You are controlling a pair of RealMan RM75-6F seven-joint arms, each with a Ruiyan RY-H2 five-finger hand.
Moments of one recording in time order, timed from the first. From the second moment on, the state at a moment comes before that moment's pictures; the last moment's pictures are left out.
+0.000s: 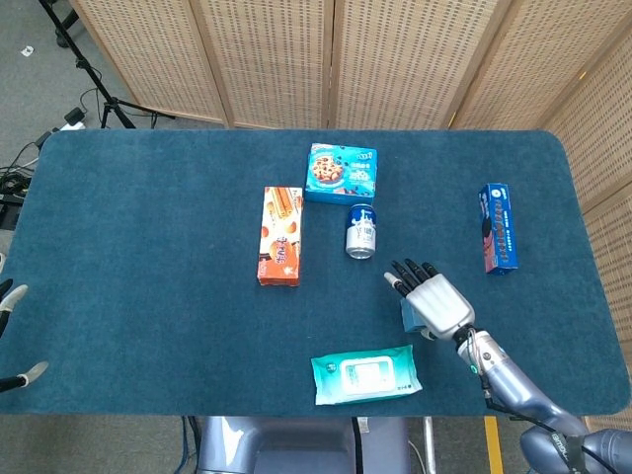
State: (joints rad) left arm -0.01 -0.95 0.01 -1.74 1.54 1.52 -0.11; right arm 0.68 -1.19 0.03 -1.75 -1.23 0.93 -0.67
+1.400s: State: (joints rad) left arm -0.02 -0.96 0.03 -1.76 1.58 1.50 -0.05; right arm 0.55 -1.48 0.01 -1.03 -1.63 1.36 0.64
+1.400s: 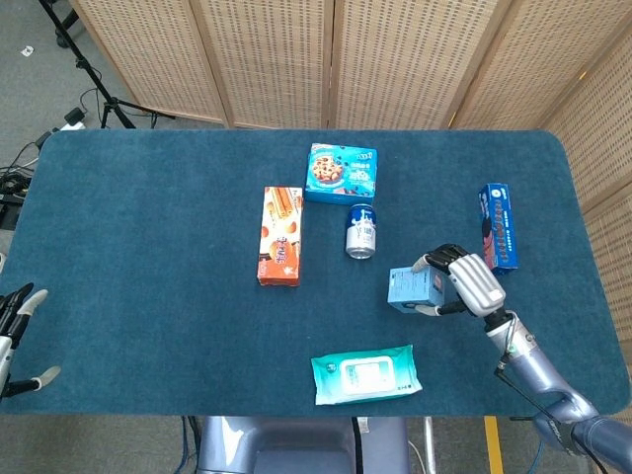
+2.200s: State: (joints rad) left arm -0.03 -0.98 0.03 -1.77 1.56 1.48 0.01; right arm 0.48 -1.75 -0.08 -0.50 -1.70 1.41 1.04
